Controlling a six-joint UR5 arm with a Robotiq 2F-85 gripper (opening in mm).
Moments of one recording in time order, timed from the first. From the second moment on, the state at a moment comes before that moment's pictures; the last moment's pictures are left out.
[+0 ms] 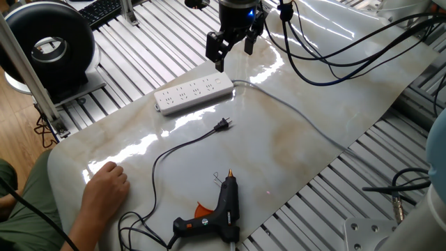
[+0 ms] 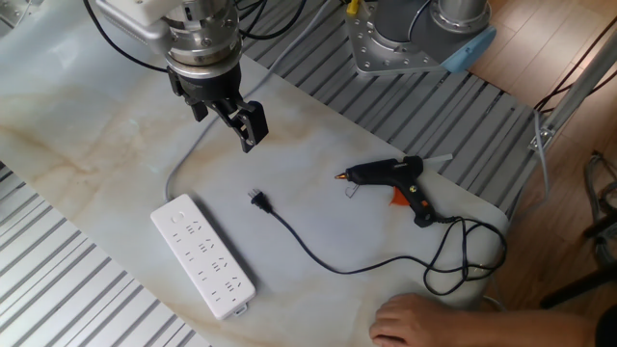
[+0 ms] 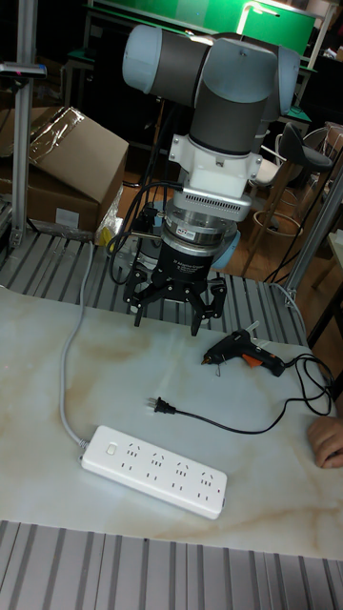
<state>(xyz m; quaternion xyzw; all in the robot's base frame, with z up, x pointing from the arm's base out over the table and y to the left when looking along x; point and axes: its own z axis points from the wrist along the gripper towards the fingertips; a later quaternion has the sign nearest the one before) 0.544 0.002 0.190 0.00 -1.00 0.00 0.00</state>
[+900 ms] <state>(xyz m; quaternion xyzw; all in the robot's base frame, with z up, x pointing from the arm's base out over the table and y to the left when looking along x) 0.546 0.027 0.189 0.05 -1.00 -0.03 -0.01</state>
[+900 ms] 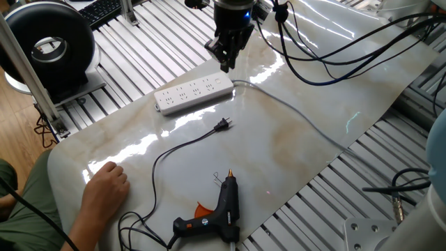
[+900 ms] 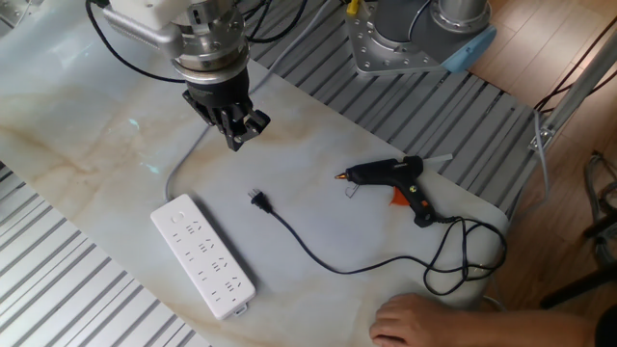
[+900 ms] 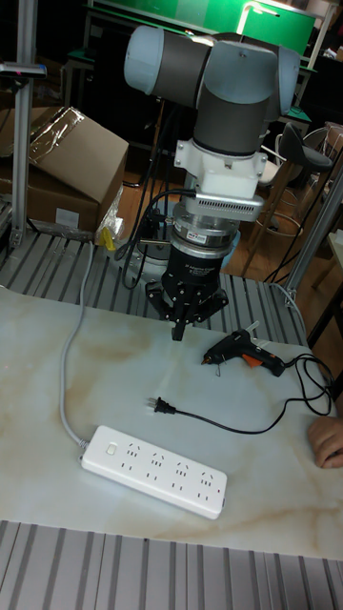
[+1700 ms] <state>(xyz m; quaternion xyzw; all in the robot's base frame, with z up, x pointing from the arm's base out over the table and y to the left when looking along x) 0.531 0.034 0.166 0.04 -1.00 -0.06 -0.03</state>
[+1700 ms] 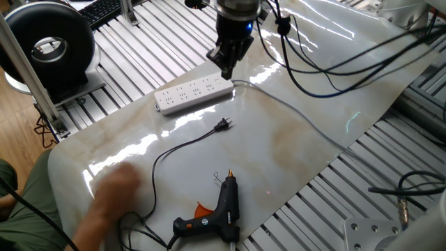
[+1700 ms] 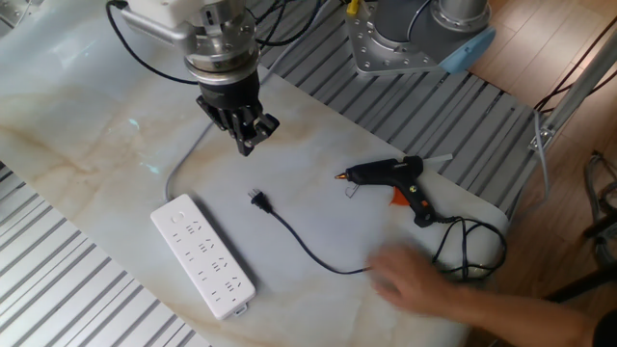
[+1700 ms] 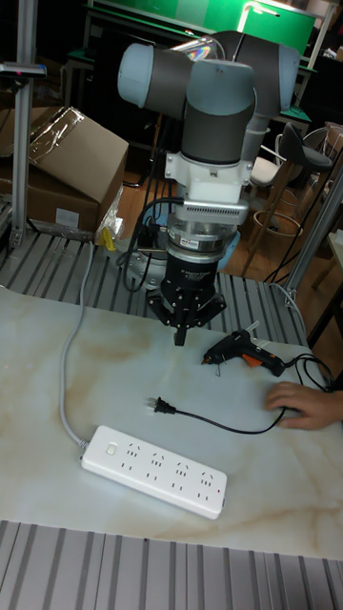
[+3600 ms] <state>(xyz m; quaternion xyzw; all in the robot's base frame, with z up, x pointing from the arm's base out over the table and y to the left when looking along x) 0.479 0.050 0.130 0.04 -0.99 -0.10 0.01</state>
